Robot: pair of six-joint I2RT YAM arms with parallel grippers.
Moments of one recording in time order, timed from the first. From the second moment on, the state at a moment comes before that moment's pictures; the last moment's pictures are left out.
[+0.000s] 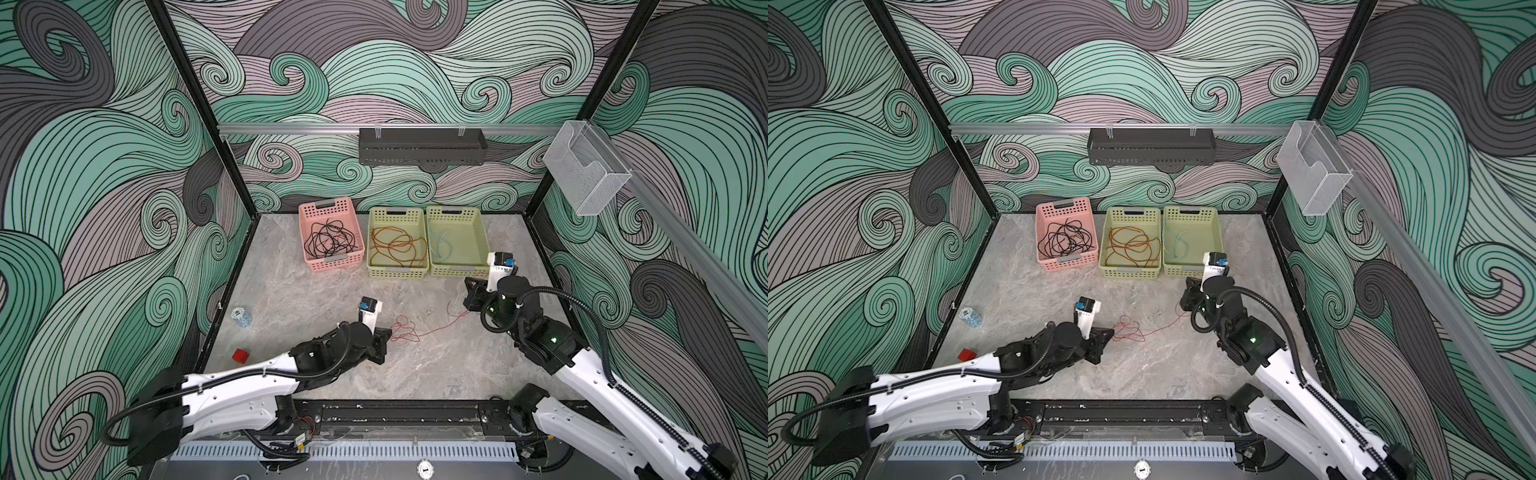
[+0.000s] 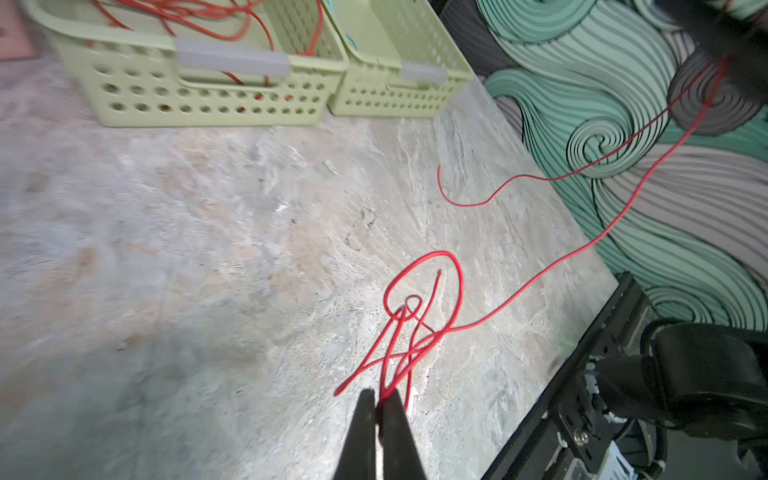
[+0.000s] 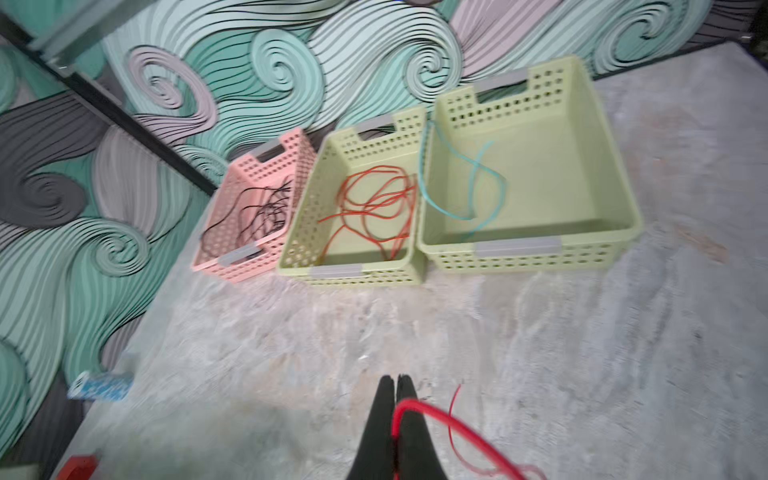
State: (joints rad) left arm -1.11 0.91 0.49 -0.11 -0.29 -0.69; right arm 0.57 0.80 0.74 -0.41 0.24 0.52
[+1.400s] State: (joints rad) left arm -1.07 0.38 0.91 -0.65 -0.85 -0.46; right arm 0.20 0.82 0.76 -0.51 0.04 0.57
